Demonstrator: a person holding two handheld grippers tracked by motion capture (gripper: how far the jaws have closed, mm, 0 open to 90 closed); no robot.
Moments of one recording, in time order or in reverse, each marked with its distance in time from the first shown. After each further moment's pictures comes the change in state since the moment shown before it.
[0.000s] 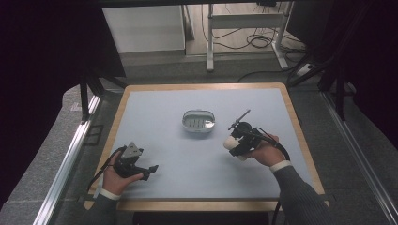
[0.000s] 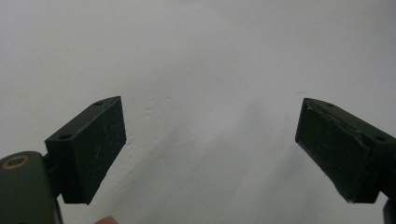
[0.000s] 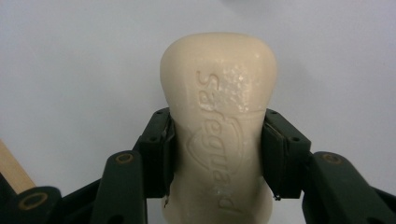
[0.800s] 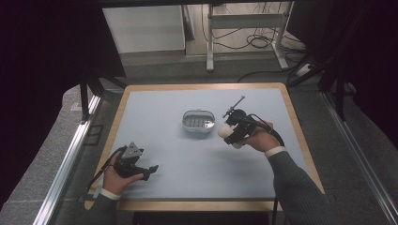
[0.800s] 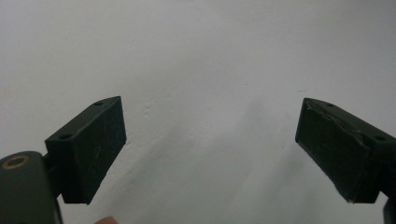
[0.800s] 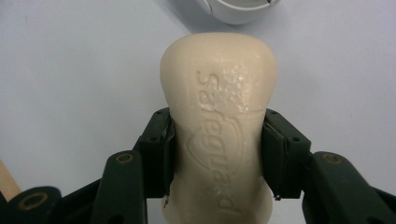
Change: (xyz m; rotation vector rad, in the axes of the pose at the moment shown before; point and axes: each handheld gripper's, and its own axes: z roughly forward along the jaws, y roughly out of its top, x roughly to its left) left arm 0.000 0.000 0.001 0.006 -0.002 0.004; right arm -0.013 0.037 -0.008 -0.026 0.012 -0.038
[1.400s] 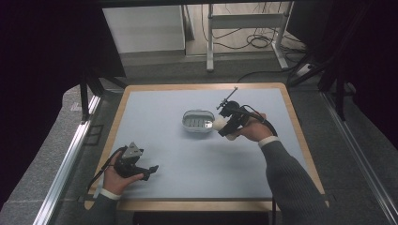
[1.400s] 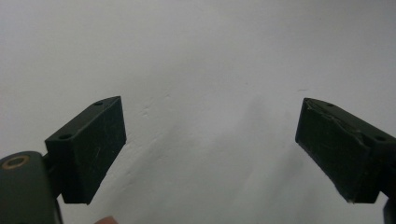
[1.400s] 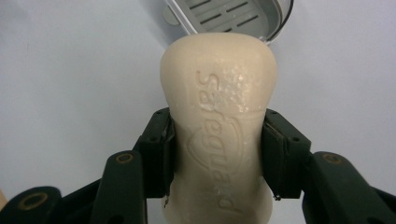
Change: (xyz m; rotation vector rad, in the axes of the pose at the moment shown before) left arm 0.000 0.000 0.001 0.004 -0.001 0.001; right arm -0.010 0.031 0.005 -0.010 0.017 -0.027
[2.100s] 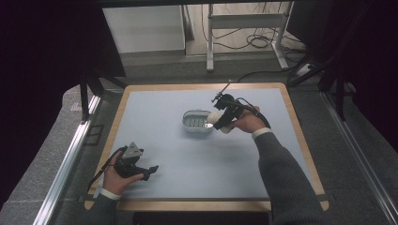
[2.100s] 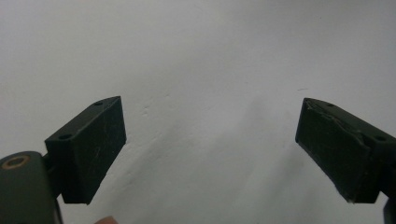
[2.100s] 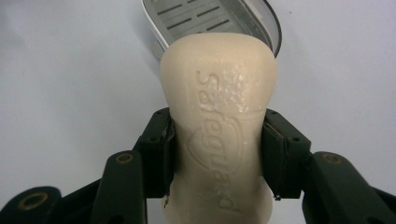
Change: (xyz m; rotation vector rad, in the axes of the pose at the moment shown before) left arm 0.000 0.000 0.000 0.007 0.000 0.008; right arm -0.014 0.025 0.010 -0.015 0.029 -0.013
